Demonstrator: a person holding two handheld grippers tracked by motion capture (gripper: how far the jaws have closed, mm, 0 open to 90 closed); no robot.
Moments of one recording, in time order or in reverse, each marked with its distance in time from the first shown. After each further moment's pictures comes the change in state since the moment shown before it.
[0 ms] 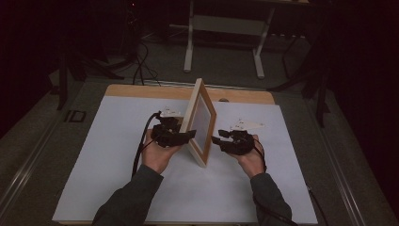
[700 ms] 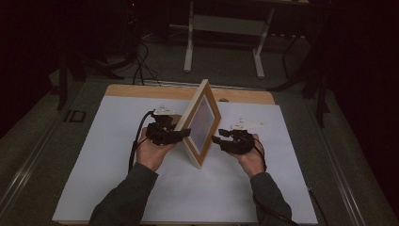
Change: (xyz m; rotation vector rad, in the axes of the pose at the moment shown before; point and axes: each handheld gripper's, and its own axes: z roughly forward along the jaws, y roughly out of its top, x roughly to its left) left arm 0.016 0.000 -0.005 0.009 -0.032 0.010; right arm 0.000 0.002 -0.001 -0.004 -0.005 -0.007
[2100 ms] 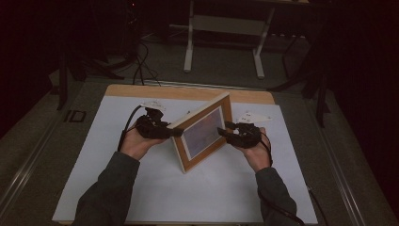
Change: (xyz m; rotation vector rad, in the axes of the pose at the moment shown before) left arm 0.041 0.007 -0.011 0.079 -0.255 0.116; right arm -0.011 0.021 -0.019 -0.027 -0.071 -0.025
